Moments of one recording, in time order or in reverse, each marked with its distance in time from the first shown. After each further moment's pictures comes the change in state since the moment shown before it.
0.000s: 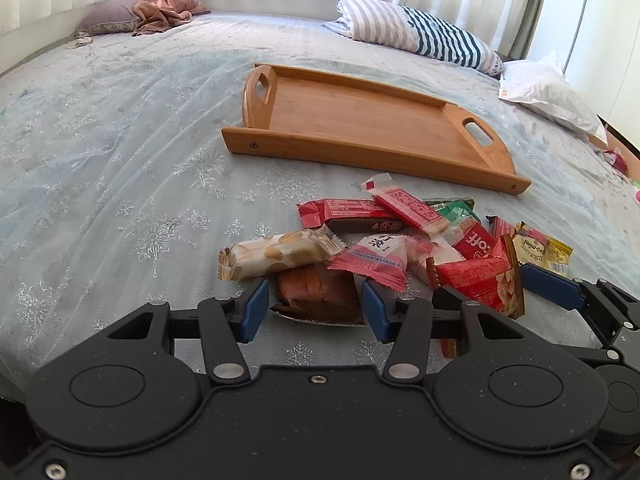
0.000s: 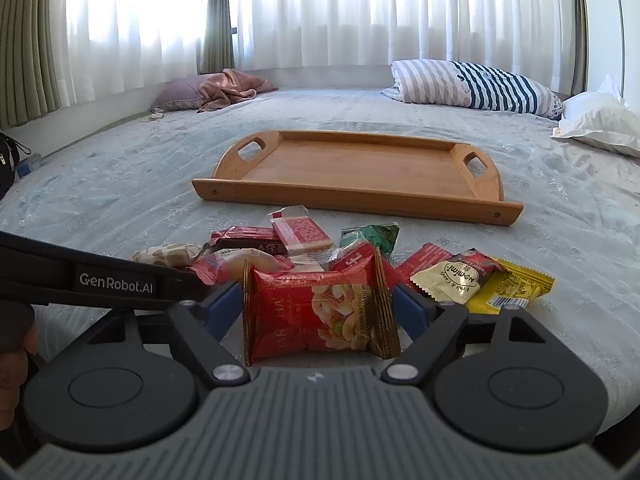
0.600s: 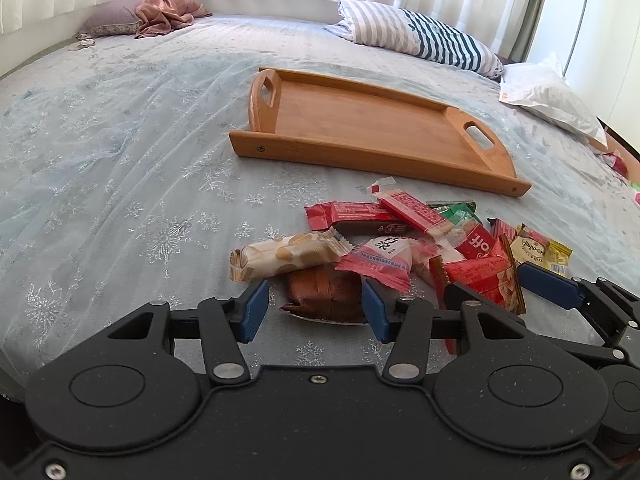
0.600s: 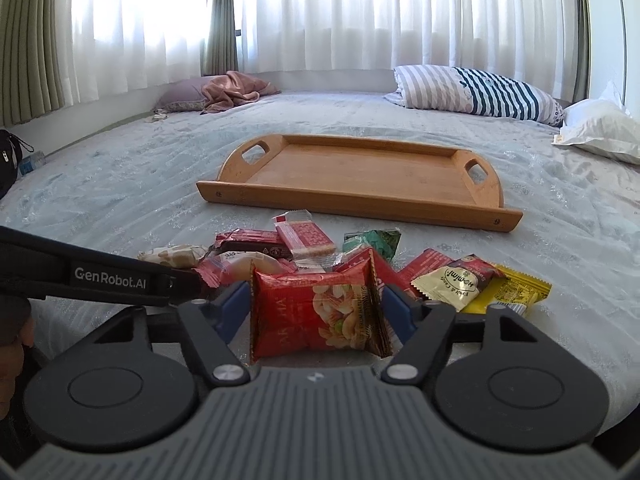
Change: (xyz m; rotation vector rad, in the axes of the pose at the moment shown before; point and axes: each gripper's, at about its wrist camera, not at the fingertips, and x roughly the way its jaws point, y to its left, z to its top) left arm -0.006 0.005 -0.001 0.003 -0.009 0.002; right arm -0.007 0.004 0.000 -0.026 -0.014 -0.012
